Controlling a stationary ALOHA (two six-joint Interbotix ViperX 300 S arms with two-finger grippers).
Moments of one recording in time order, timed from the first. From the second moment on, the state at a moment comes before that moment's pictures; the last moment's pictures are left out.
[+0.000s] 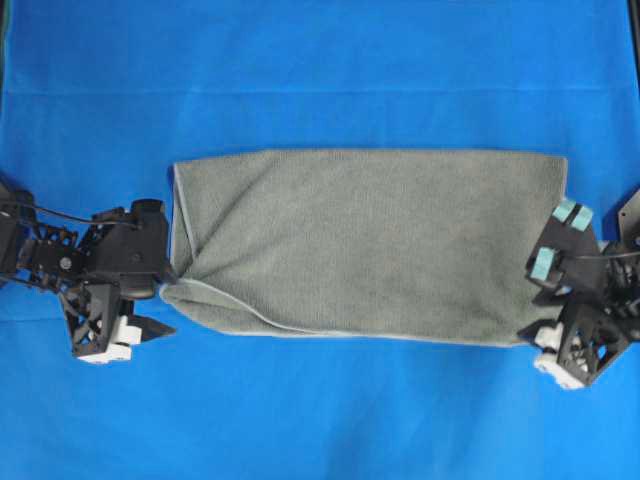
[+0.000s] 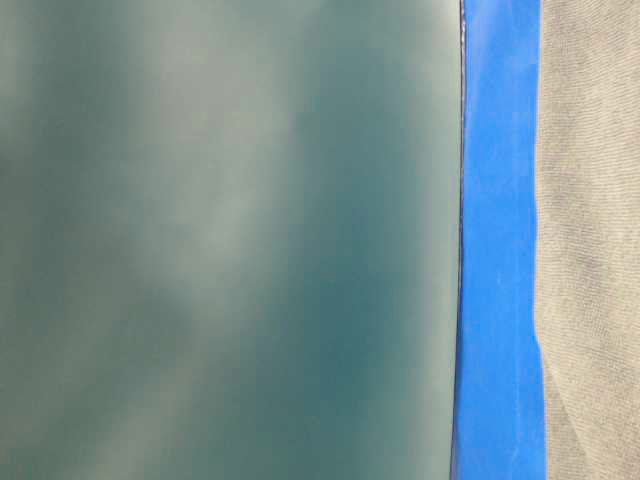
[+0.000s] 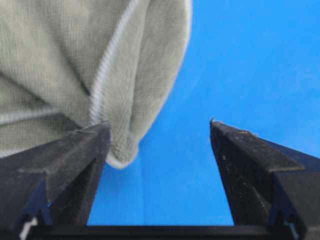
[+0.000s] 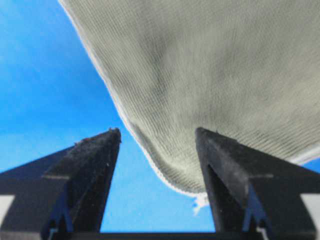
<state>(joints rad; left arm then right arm) -0.25 -0.34 0.99 -0.03 0.20 -0.27 0.54 -0.44 0.98 -0.35 0.70 1.37</state>
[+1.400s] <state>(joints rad) 0.31 -0.01 0.90 -0.03 0.19 0.12 -0.32 -0.16 1.07 -0.68 0.33 0.91</state>
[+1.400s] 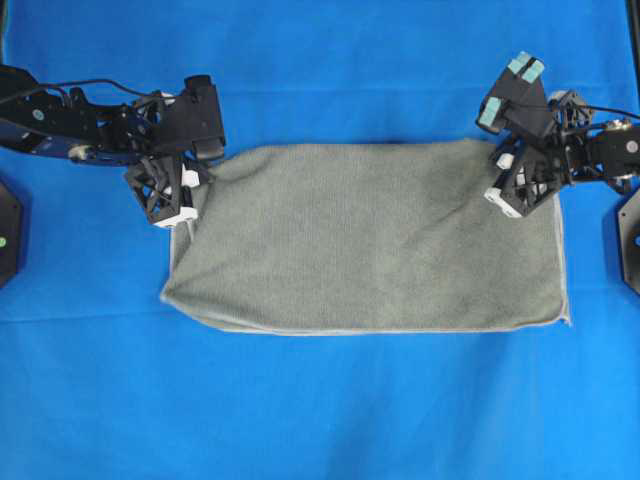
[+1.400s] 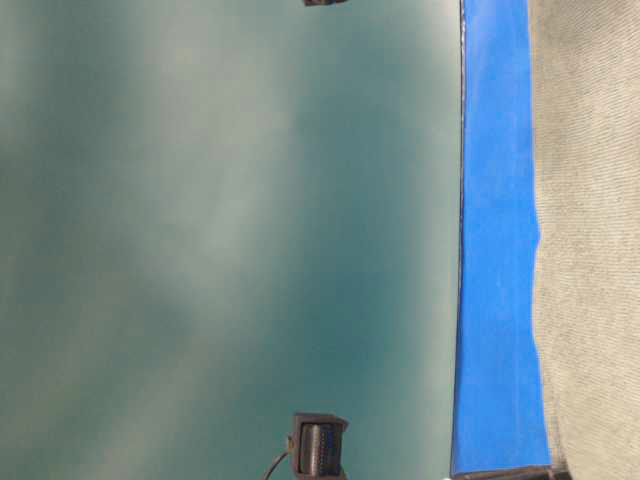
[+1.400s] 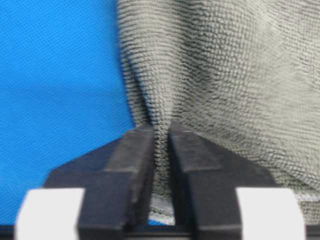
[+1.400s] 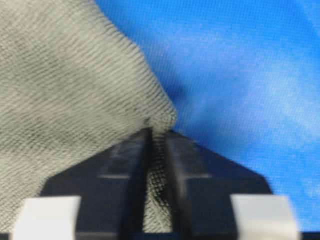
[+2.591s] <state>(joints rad) -0.05 -0.66 0.70 -0.04 0.56 -0.11 -0.01 -0.65 0.77 -0.65 0.83 0.92</state>
